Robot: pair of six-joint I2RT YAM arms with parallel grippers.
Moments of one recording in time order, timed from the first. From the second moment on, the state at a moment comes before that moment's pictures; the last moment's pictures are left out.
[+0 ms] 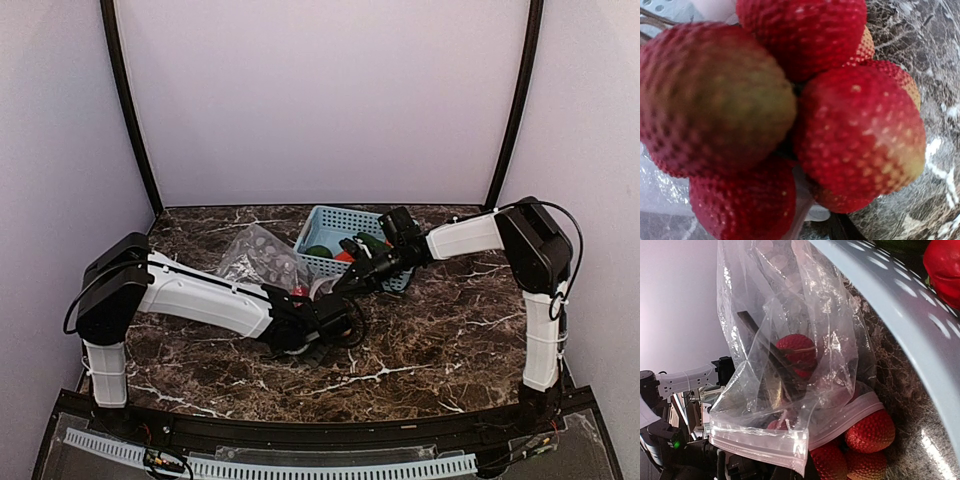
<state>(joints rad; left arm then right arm) -1.17 1.99 1.29 -0.55 -0.44 -0.47 0.58 2.08 1.33 -0.17 -1.06 0.56</state>
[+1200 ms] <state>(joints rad) -1.17 1.49 0.98 -0.48 -0.33 -0.39 0.59 1.69 1.15 -0.48 -0.82 -0.23</state>
